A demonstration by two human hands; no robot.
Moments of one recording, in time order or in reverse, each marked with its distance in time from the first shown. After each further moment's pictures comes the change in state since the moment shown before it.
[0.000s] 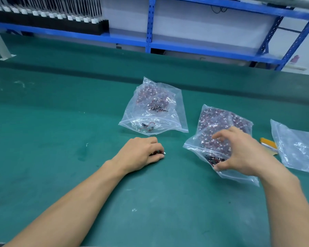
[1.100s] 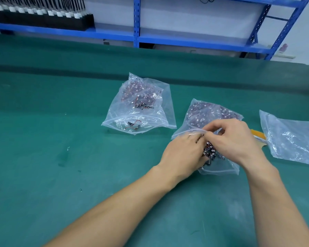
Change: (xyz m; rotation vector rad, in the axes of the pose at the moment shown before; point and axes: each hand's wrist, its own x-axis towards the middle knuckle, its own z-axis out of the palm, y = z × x) left_hand 0.079 0.132 0.028 0.042 0.041 0.085; right_hand 0.005 -0.004 -0.002 0.393 0.300 0.107
